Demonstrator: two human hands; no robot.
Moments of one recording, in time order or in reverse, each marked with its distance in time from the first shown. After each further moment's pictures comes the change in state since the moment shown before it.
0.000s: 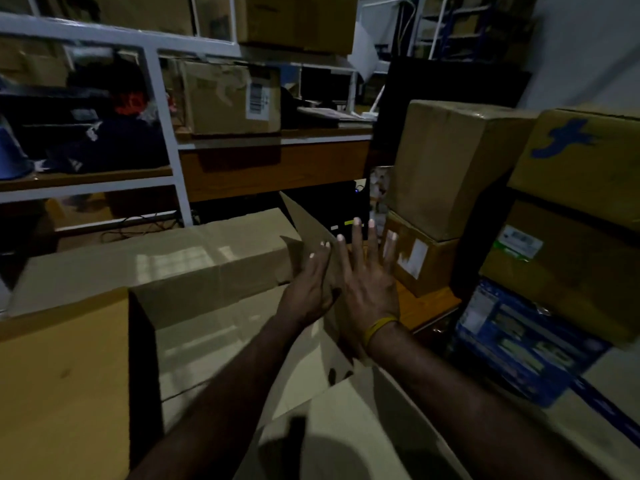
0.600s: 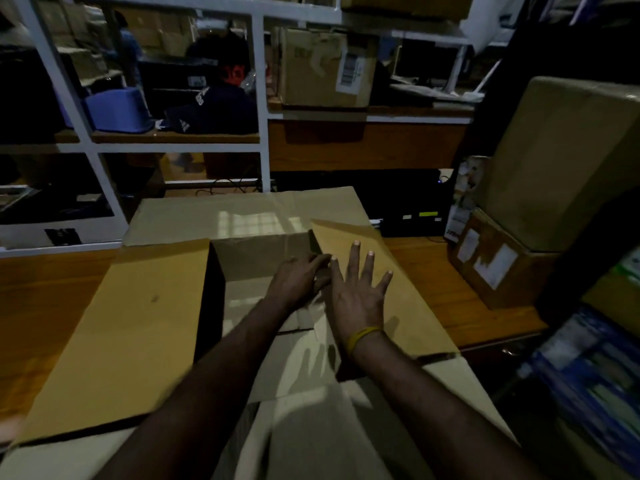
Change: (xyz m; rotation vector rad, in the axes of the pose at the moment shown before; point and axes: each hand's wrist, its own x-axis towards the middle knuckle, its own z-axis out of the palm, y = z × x) left_hand -0.063 -0.077 -0.053 0.353 -0.053 -0.273; right_hand -0.012 -0.111 0.021 0.408 -0.214 -0.166
